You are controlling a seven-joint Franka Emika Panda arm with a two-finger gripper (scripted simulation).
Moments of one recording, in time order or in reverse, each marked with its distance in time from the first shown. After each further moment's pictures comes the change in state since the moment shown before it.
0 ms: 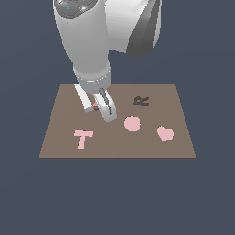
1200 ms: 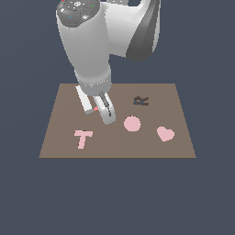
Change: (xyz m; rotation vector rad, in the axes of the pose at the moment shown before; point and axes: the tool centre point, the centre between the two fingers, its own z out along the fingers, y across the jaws) arm 0.001 -0.001 0.010 0.000 0.000 0.023
